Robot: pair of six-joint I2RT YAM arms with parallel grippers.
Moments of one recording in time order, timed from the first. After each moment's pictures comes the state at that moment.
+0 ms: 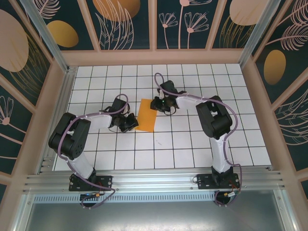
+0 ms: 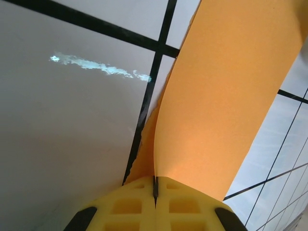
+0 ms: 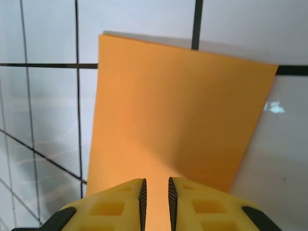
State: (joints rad) left arm -0.41 1.73 0.82 -0.17 0.45 -0.88; right arm 0.56 2.11 1.41 -0.27 -0.40 0.63
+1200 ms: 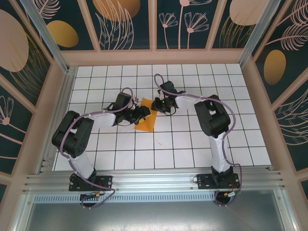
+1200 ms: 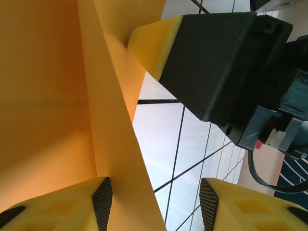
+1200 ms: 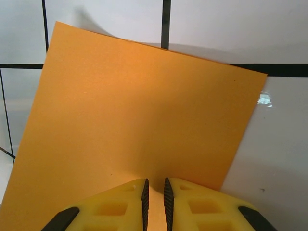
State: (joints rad) left arm -0.46 1.76 0.88 0.10 0.61 -1.00; right arm 0.55 2.14 1.42 -0.28 -0.39 0.62
